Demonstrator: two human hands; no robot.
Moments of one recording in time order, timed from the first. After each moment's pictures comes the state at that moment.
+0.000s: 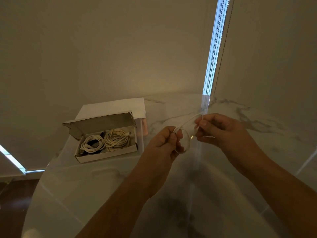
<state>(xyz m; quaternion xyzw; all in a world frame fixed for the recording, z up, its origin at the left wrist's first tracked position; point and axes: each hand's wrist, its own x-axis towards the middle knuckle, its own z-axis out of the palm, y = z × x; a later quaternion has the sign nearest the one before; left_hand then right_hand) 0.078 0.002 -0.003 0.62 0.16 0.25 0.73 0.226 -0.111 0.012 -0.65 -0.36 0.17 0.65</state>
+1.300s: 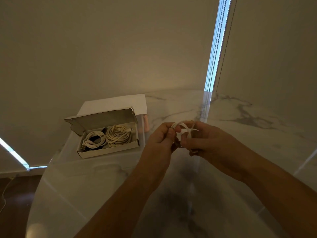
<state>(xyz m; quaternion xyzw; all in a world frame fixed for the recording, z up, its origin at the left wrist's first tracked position) 0.080 0.004 -0.009 0.64 0.16 0.29 0.69 0.195 -0.107 0.014 -0.62 -0.38 0.38 0.58</state>
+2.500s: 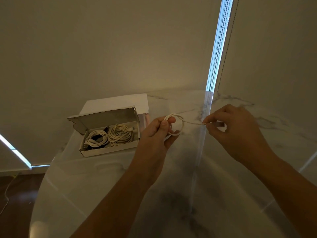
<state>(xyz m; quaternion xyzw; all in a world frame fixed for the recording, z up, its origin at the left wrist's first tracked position) 0.077 0.008 0.007 0.52 0.21 0.35 0.75 0.231 -0.122 0.016 -0.81 -0.46 -0.16 0.32</state>
